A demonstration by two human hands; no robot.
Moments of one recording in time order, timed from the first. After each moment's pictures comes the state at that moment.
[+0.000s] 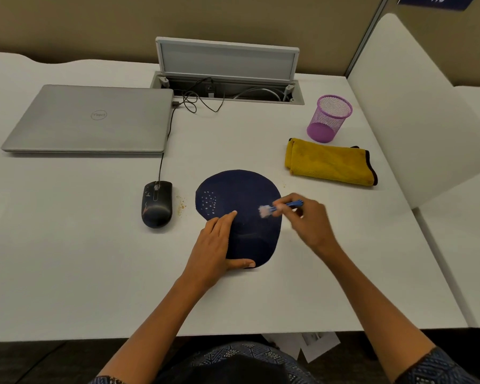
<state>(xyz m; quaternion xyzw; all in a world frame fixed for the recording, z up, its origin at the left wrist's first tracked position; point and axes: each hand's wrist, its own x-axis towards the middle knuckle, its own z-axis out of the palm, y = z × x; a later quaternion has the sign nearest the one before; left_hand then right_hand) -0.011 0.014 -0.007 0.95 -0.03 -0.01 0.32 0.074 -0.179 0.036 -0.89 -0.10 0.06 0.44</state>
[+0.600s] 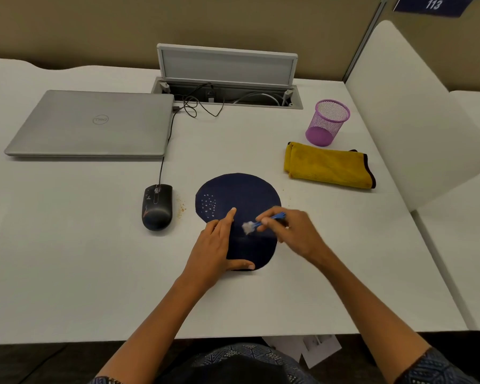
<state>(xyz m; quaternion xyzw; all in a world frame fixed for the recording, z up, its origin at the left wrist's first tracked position) -0.007 0.013 -0.001 0.95 -0.02 -0.03 0.31 0.066 -0.169 0.034 -0.87 -0.17 0.14 0.44</state>
